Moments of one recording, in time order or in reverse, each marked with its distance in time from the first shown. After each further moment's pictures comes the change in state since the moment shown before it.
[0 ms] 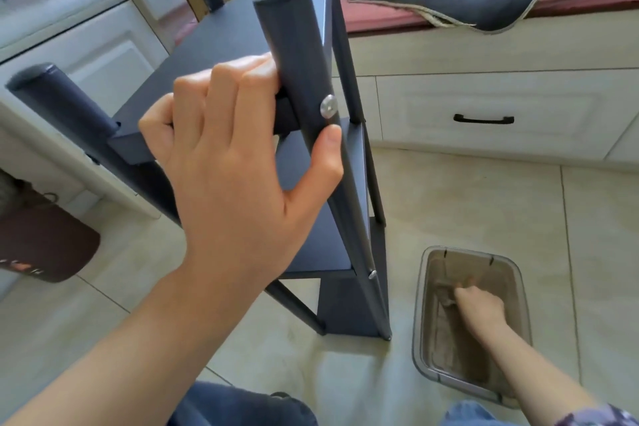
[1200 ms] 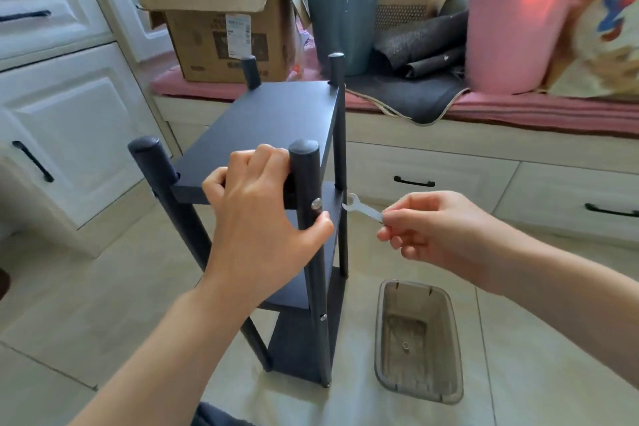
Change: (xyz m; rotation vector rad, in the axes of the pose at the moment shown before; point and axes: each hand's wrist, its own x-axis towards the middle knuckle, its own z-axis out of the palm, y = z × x) left_hand 0.001 -0.032 -0.049 -0.383 -0.230 -0.172; right_hand -0.250 -0.044 -0.348 1.559 0.002 -0.216
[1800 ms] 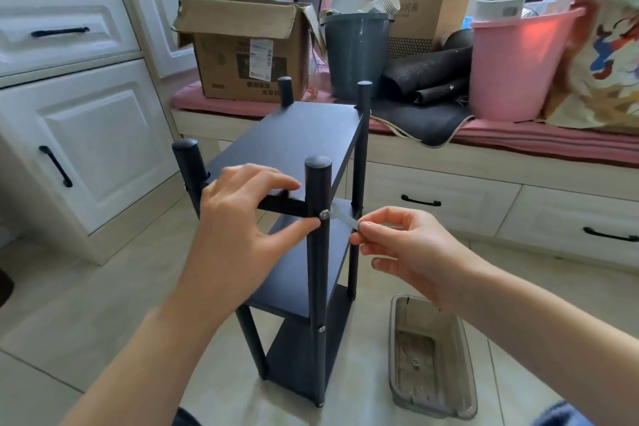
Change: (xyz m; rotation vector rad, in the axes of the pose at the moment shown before) left_hand -0.011 -0.041 -0.065 -0.199 -0.018 -0.041; right_hand -0.011 -0.005 0.081 0.038 0.062 -0.066
